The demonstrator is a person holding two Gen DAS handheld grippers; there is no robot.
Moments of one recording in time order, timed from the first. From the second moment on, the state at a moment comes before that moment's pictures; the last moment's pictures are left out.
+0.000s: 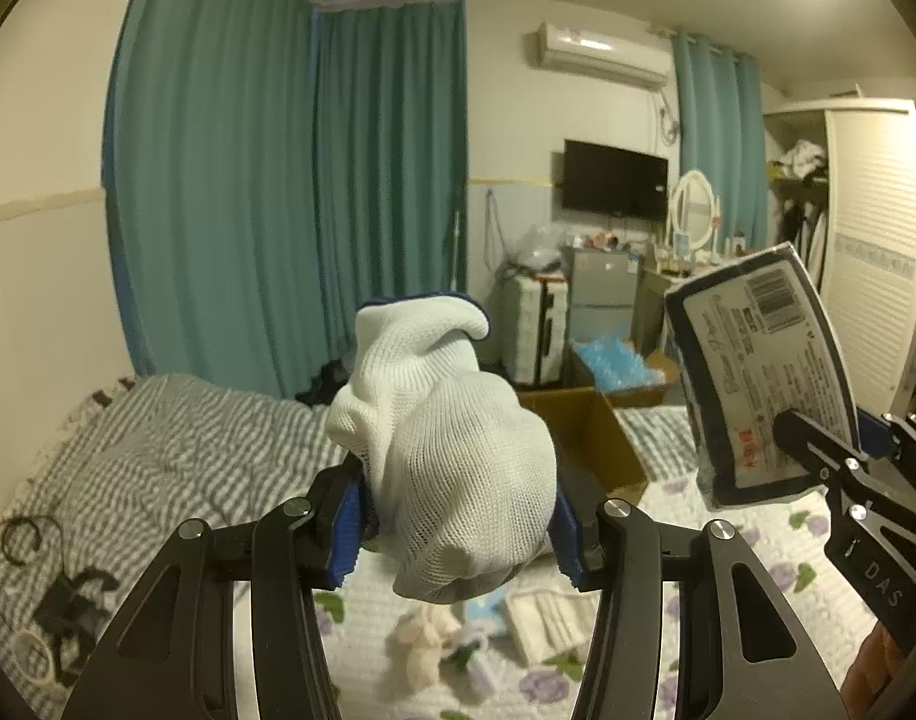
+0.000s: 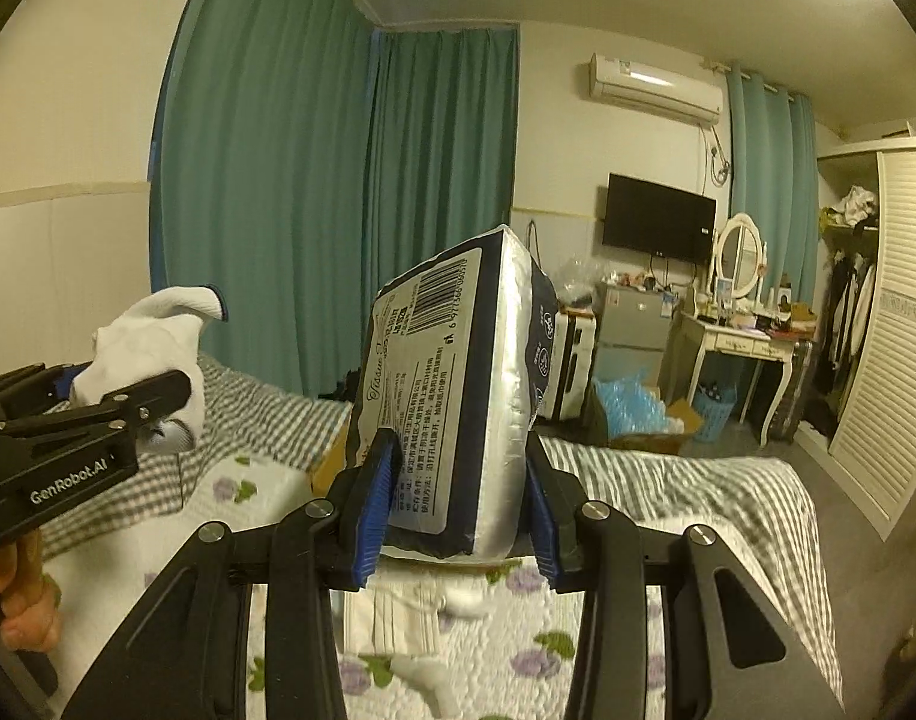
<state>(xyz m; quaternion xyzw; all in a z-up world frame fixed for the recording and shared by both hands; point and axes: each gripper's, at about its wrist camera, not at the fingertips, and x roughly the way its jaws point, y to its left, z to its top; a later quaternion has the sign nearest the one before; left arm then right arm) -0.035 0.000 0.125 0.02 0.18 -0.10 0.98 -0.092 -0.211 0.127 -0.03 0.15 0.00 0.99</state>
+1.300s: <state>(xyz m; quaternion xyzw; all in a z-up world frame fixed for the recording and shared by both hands) 0.173 -0.089 0.012 0.03 0.33 -0.14 0.93 0.150 -0.220 0.017 -0.09 0.28 0.01 0.95</state>
